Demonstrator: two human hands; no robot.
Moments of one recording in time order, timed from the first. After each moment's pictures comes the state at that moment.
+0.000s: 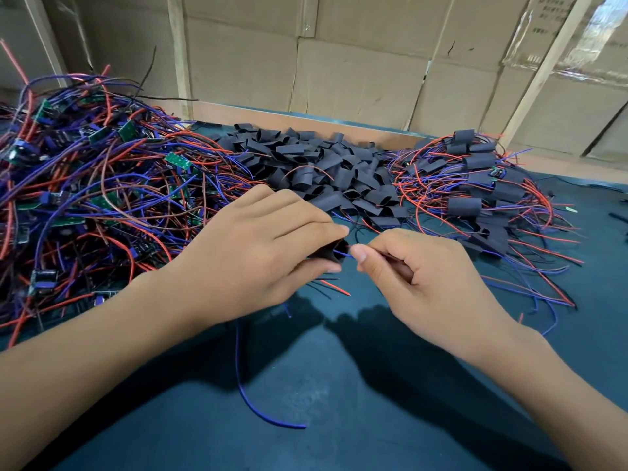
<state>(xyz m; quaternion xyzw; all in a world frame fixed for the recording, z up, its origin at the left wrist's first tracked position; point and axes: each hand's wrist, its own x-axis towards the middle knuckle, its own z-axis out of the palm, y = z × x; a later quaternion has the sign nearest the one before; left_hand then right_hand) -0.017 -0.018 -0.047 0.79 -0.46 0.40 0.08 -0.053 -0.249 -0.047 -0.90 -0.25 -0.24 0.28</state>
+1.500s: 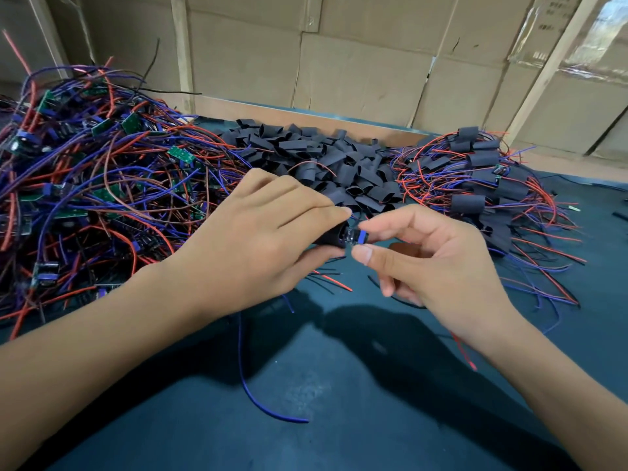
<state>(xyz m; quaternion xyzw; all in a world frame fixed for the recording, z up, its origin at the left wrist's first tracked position) -0.015 -0.019 -0.048 0.79 -0.43 0.43 0.07 -0.052 -0.245 -0.044 -0.75 -0.17 -0.07 0.63</state>
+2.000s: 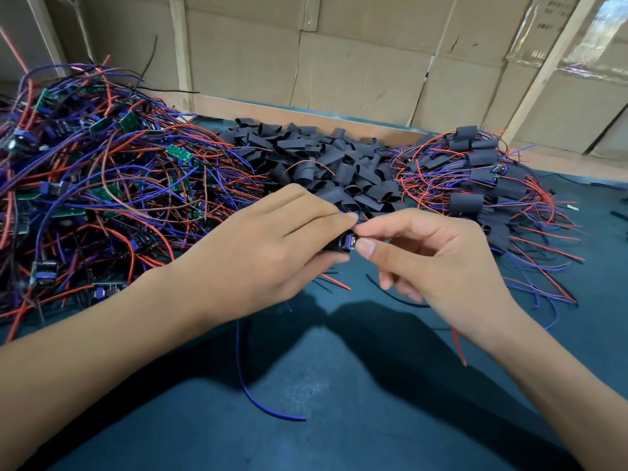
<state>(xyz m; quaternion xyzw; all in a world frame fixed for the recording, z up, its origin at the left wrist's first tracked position) -0.020 -0.026 -0.053 0.79 -0.46 0.40 0.10 -0.055 -0.248 -0.041 -0.77 -0.17 -0.09 0.61</state>
